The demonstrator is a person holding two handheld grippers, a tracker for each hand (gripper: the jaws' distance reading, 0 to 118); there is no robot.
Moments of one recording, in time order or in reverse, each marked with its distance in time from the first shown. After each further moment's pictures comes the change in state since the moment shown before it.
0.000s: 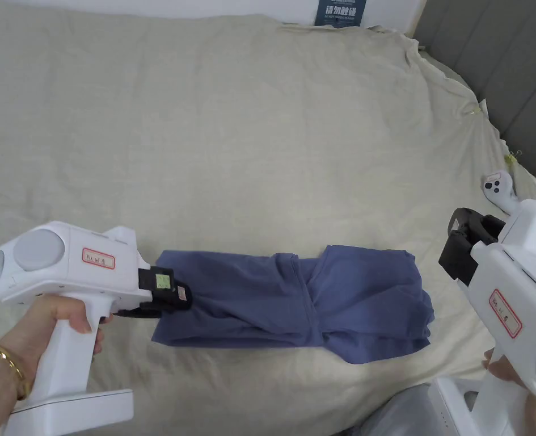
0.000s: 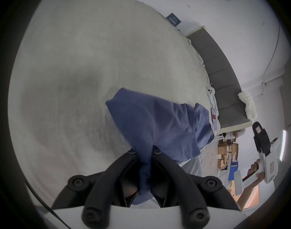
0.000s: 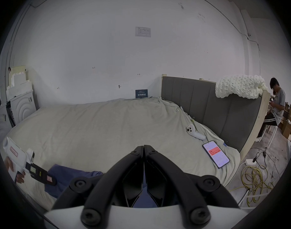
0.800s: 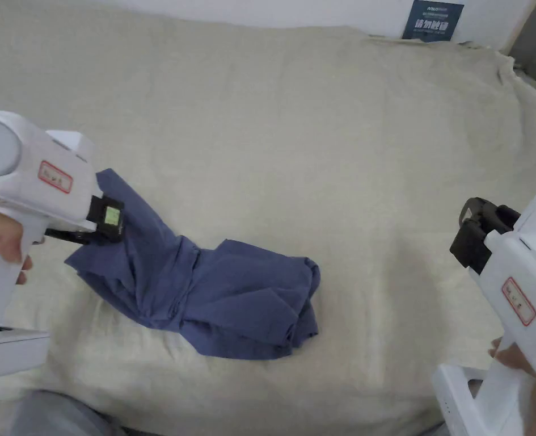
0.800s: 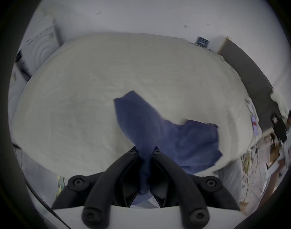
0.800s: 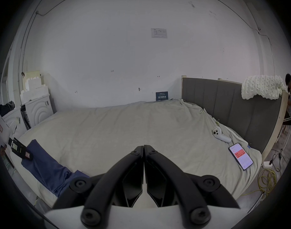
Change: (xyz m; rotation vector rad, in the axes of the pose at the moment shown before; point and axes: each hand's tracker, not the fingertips) left arm 0.025 -0.002 0.145 0.177 0.472 -0.234; right arm -0.049 0.009 -0.010 0.030 0.178 -0.023
